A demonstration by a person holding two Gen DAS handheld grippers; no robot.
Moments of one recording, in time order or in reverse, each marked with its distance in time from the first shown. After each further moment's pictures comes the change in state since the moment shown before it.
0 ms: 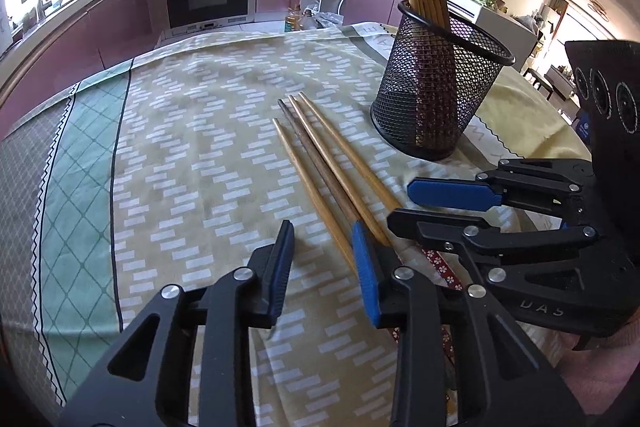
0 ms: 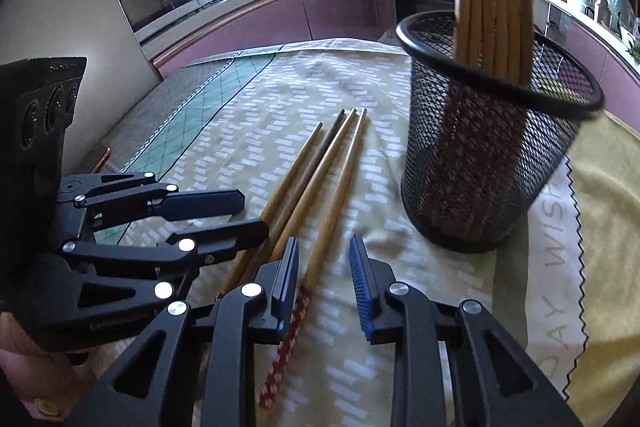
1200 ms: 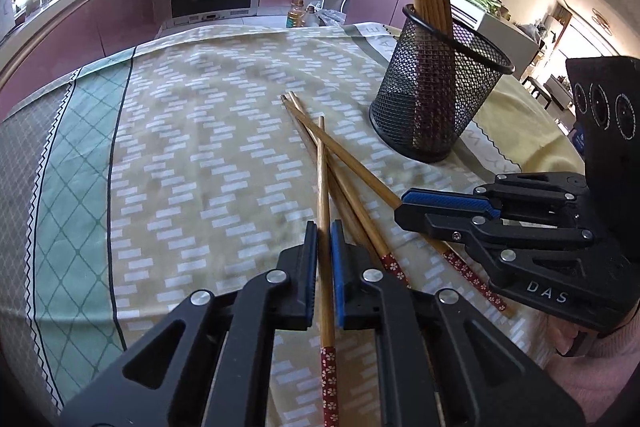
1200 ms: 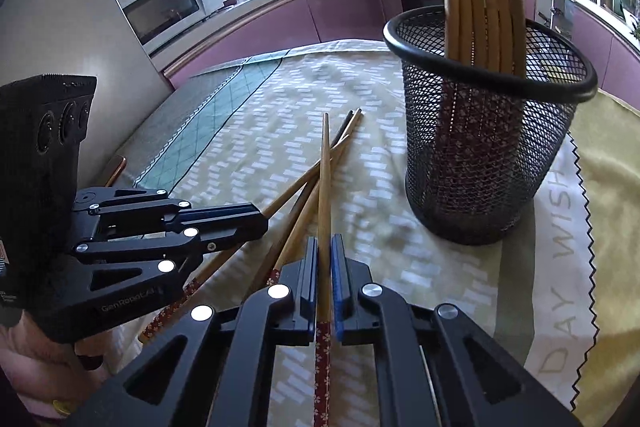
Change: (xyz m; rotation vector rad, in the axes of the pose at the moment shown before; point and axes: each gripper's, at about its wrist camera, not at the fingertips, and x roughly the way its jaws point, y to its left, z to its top) left arm -0.001 0.002 -0.003 -0.045 0.016 -0.024; right arm -0.005 -0.006 -0.001 0.042 -0.001 0.078
